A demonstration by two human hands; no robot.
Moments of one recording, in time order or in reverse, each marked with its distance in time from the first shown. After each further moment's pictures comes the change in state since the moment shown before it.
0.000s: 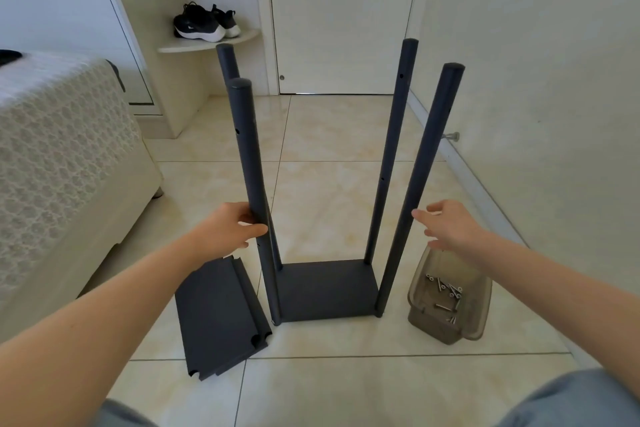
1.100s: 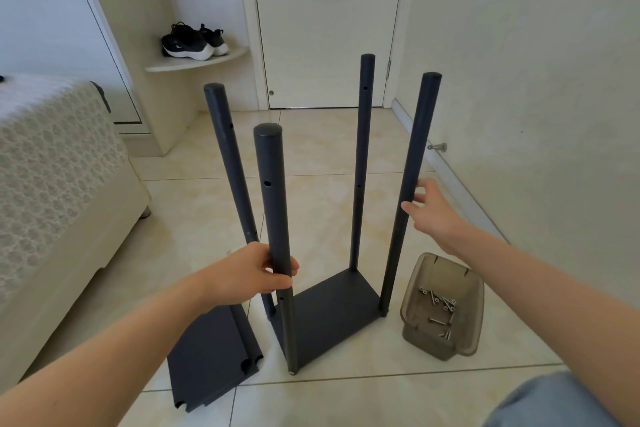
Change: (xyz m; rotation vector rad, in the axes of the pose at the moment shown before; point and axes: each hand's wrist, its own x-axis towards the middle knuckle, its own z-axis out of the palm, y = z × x) left_hand -0.025 0.037 0.032 0.086 -0.297 0.106; right_hand 0.023 -0.023 -0.009 0.155 0.000 -0.160
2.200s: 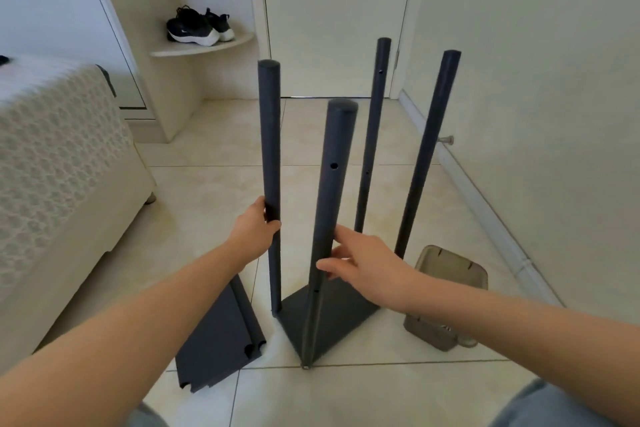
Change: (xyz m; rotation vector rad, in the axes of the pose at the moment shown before) left_hand 0.060 -0.018 0.001 -0.138 0.493 -0.176; right_hand -0.115 -0.042 0.067 -0.352 -0.515 -0.339
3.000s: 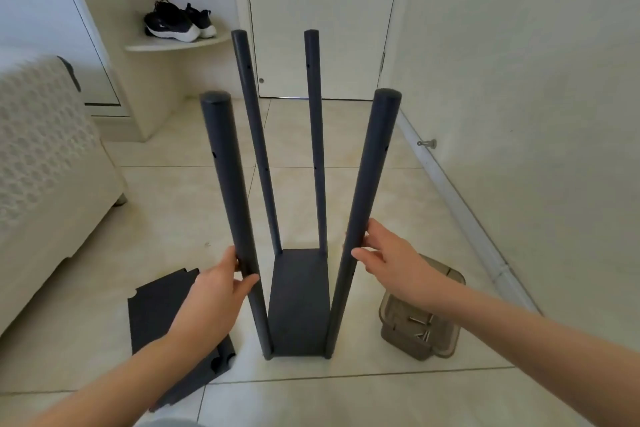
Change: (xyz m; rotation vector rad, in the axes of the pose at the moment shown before) left_hand -0.070 -0.024 0.029 0.208 -0.001 0.083; right_hand -0.001 0.076 -0.040 0.065 0.160 0.162
